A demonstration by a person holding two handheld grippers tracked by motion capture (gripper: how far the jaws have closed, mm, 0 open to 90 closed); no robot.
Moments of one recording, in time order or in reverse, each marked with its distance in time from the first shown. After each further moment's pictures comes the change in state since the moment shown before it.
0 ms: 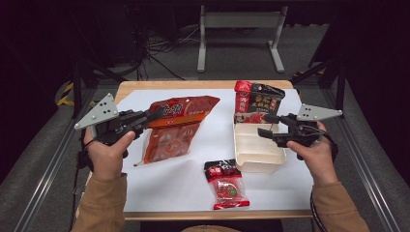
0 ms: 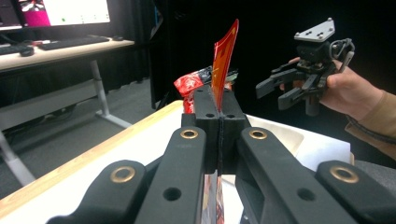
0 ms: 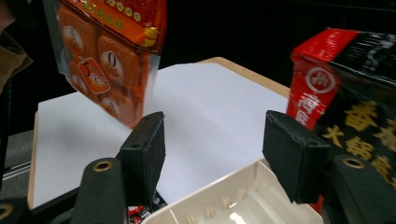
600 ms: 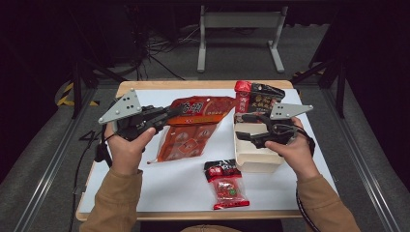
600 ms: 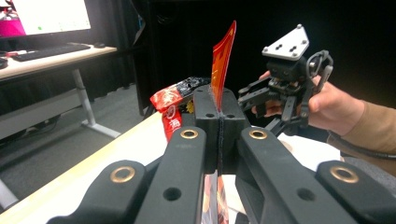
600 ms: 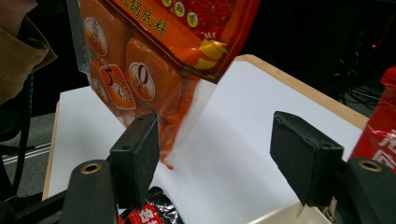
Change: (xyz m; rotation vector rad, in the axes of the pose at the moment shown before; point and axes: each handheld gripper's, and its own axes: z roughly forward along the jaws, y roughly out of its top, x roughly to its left) left arm -0.017 0.015 0.038 -0.007 -0.060 0.037; right arm 0.019 0.015 0.051 0.040 0.103 -0.056
